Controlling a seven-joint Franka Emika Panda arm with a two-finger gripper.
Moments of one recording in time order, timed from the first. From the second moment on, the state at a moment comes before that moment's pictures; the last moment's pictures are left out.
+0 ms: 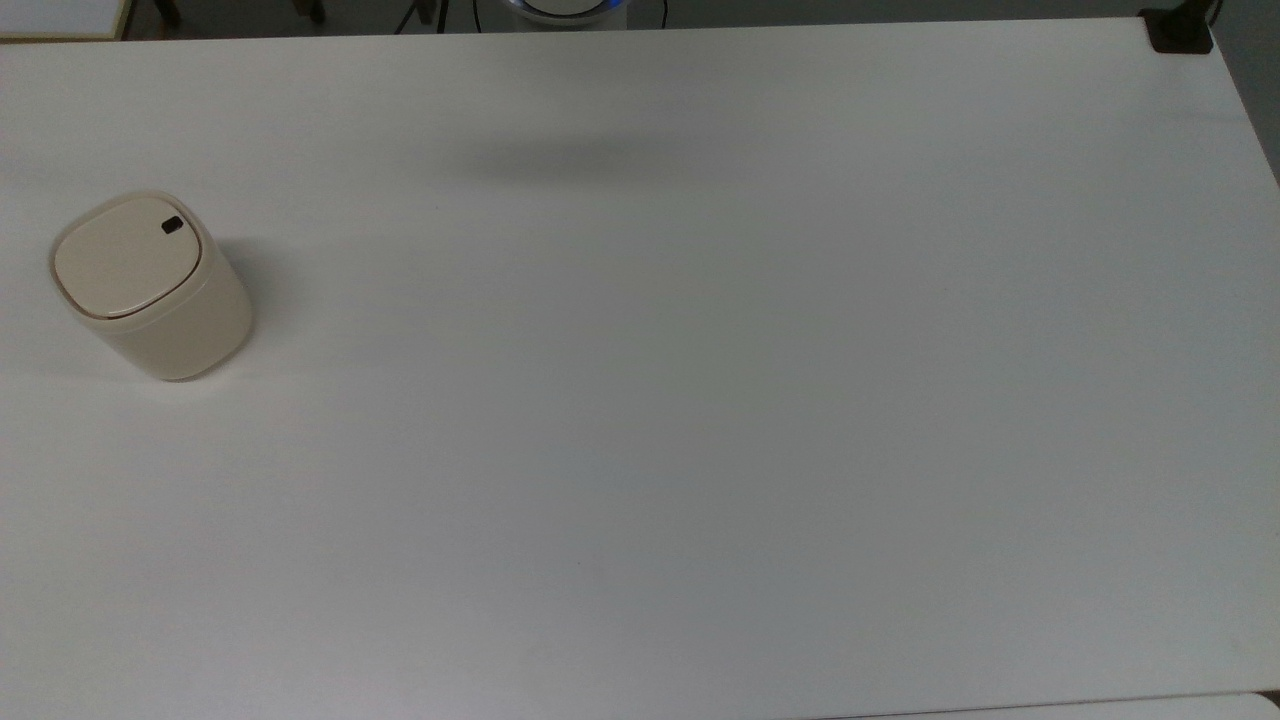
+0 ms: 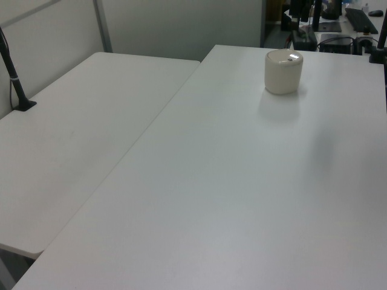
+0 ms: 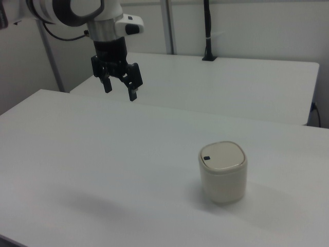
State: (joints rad) arm -0.03 0.01 -0.15 -1.54 0.04 1.57 -0.07
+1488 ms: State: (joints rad) arm -0.15 0.06 -0.16 -1.55 0.04 1.72 0.06
